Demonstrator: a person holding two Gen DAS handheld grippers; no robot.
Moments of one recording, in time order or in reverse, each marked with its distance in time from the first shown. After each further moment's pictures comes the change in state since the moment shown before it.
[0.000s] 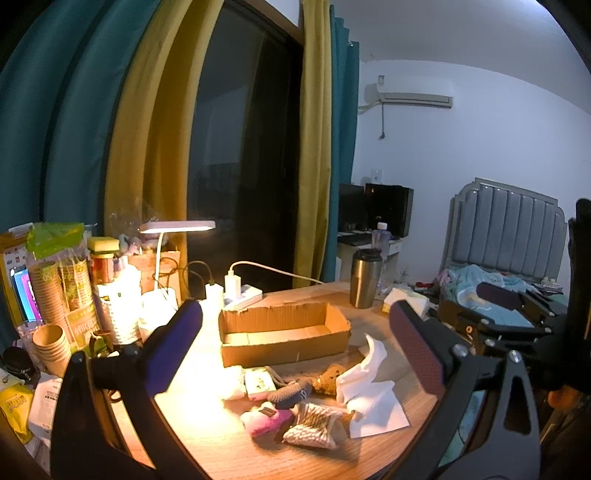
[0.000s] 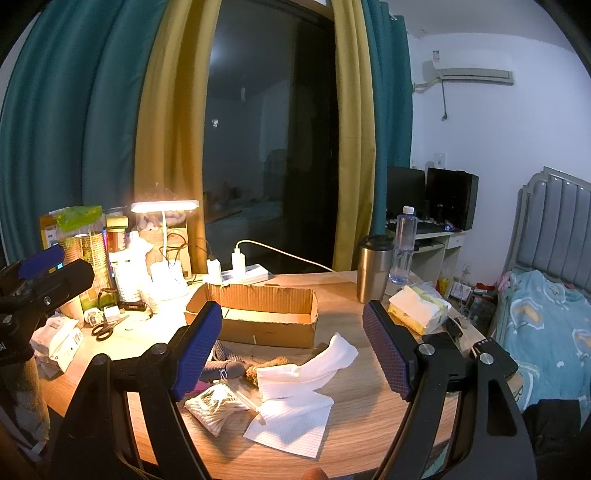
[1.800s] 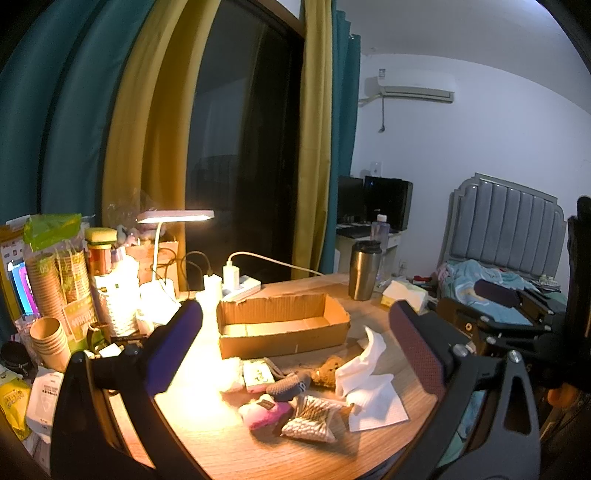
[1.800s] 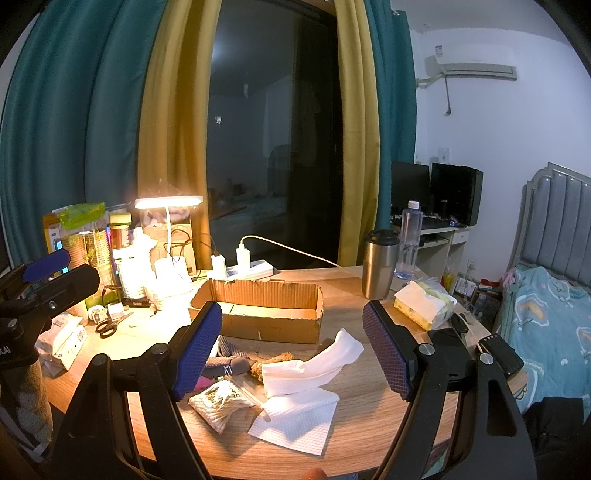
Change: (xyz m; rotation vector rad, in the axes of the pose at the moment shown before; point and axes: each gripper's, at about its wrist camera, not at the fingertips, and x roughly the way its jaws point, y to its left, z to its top) left arm 0.001 -0.002 -0.006 -0.002 0.018 -0.010; right arm 0.001 0.003 0.000 0.005 0.011 0.011
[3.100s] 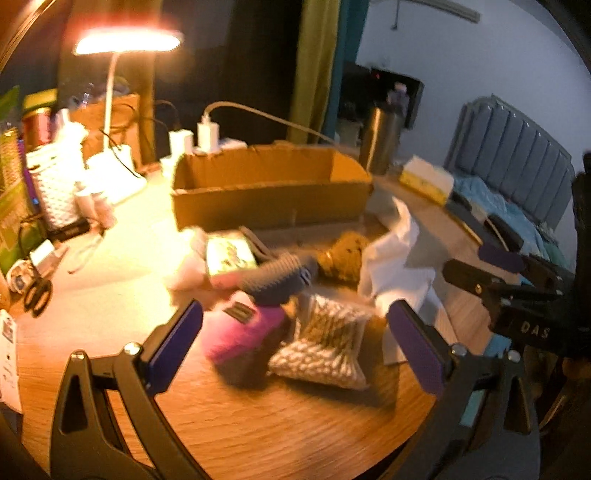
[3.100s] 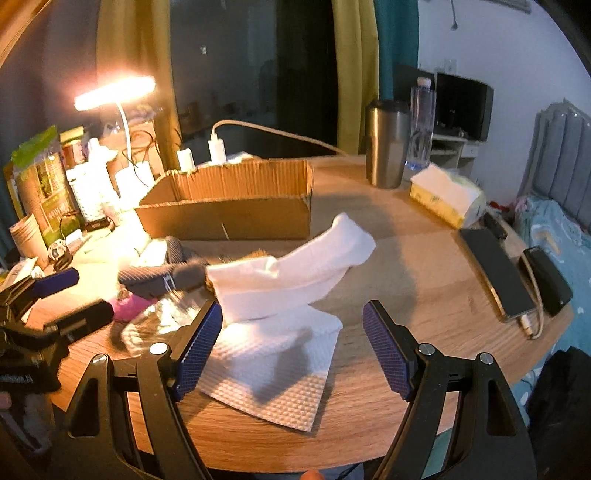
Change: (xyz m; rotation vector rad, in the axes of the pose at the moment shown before) left arm 0.142 0.005 -0.109 -0.040 0.493 -0.042; right arm 0.116 -0.030 -0.087 0.063 0.371 0.014
